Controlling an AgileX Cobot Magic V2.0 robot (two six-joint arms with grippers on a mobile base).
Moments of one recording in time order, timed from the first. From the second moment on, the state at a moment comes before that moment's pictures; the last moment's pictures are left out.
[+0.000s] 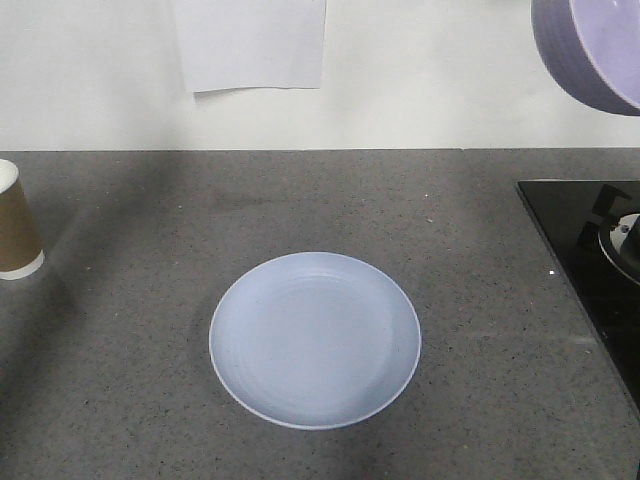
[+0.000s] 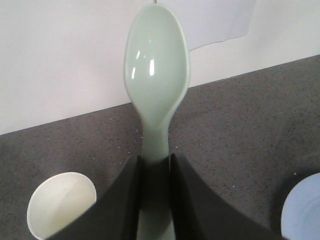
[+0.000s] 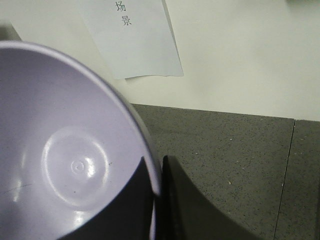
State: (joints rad) left arm -0.07 1.25 -1.51 -0.11 0.87 0.15; right arm -0.45 1.26 -1.46 1.07 1.18 -0.73
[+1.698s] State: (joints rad) left arm -0.07 1.25 -1.51 -0.11 0.87 0.15; right arm -0.45 1.26 -1.46 1.07 1.18 -0.73
